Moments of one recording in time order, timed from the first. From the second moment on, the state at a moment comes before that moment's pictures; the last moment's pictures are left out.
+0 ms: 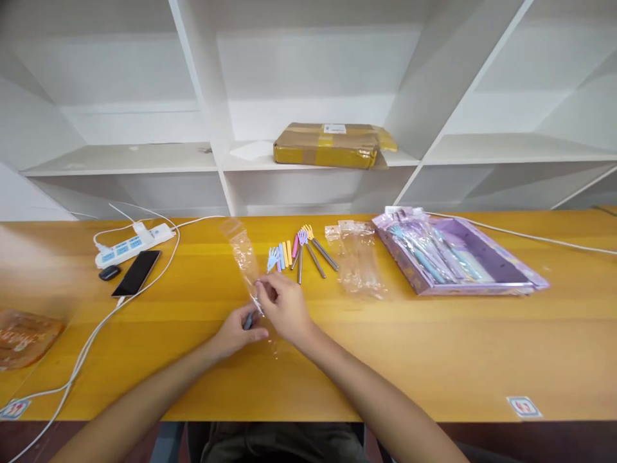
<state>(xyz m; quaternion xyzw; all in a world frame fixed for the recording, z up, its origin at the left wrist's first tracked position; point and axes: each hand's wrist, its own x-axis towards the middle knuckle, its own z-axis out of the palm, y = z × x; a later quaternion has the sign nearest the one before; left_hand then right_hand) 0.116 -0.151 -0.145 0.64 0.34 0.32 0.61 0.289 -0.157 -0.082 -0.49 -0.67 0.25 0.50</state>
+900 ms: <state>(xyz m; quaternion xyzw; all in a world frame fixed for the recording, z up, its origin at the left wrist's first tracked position) 0.086 -0.120 -0.128 0.34 0.41 0.57 0.62 0.358 -0.171 -0.127 -0.46 -0.78 0.09 0.41</state>
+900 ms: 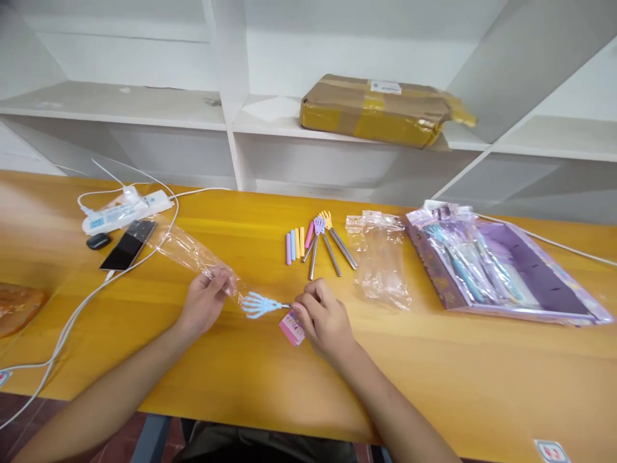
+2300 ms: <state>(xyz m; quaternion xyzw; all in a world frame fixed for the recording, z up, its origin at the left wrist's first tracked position) 0.099 -0.134 -0.143 0.34 0.42 0.53 0.65 0.346 -0.179 -0.129 -0.52 -0.73 0.30 0.33</state>
